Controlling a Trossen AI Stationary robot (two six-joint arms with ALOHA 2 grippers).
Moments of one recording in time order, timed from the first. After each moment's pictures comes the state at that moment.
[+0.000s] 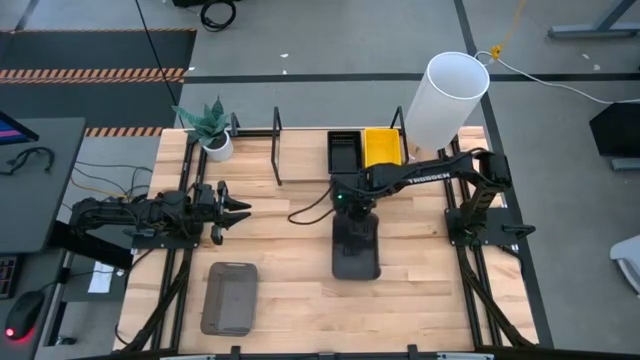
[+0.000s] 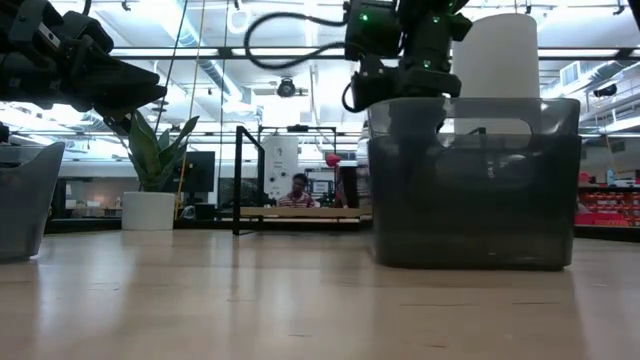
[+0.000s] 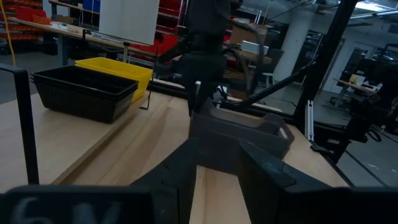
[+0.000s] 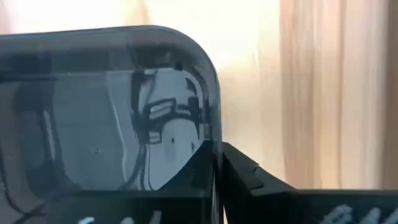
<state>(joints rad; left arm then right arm) -0.04 0.05 0.01 0.05 -0.13 -0.23 -0.07 1.77 1.31 -0.86 -0.05 0.05</state>
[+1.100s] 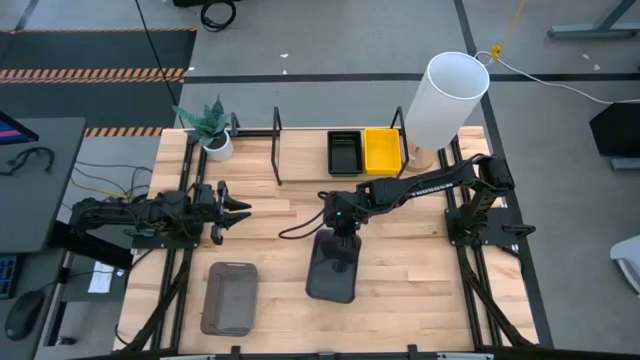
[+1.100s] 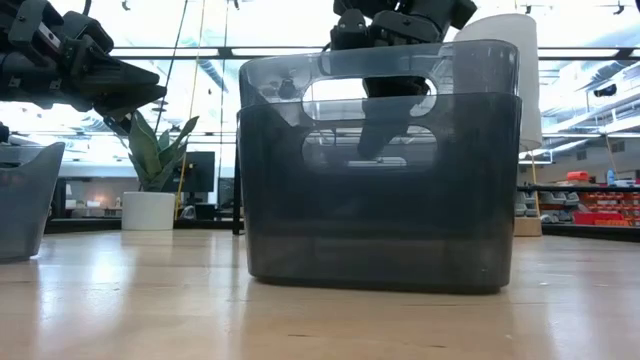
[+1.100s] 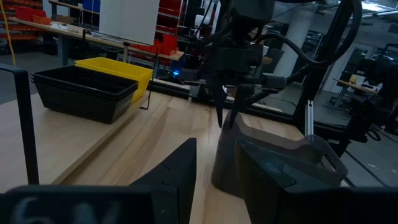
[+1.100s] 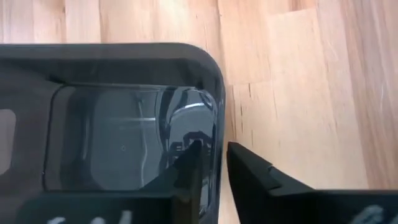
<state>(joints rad) -0.04 0.05 0.01 0.05 -0.13 -0.23 0.06 1.77 1.31 -0.63 -0.10 0.24</state>
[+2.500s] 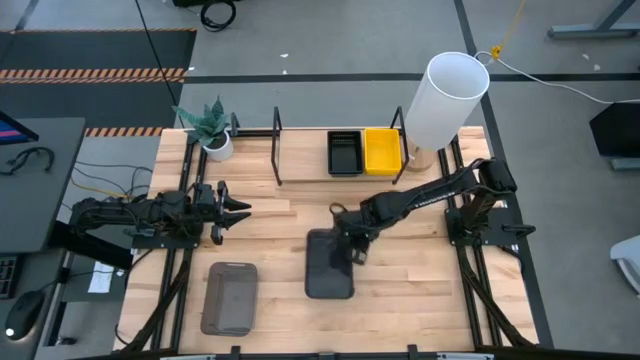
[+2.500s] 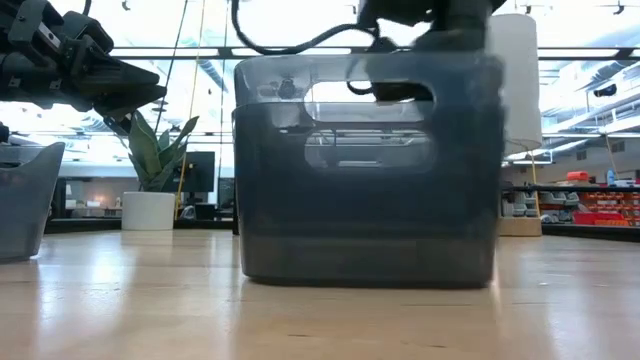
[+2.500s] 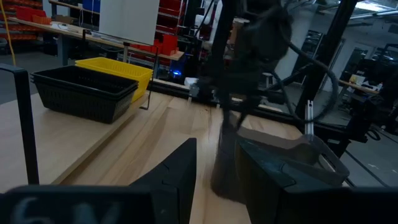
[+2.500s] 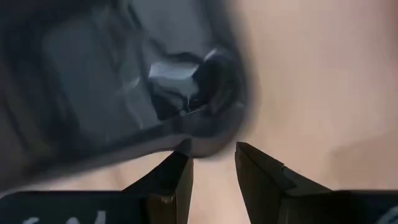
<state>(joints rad) -0.04 0.05 0.01 0.05 -0.13 -0.23 0.15 1.77 1.26 -0.86 -0.03 0.56</state>
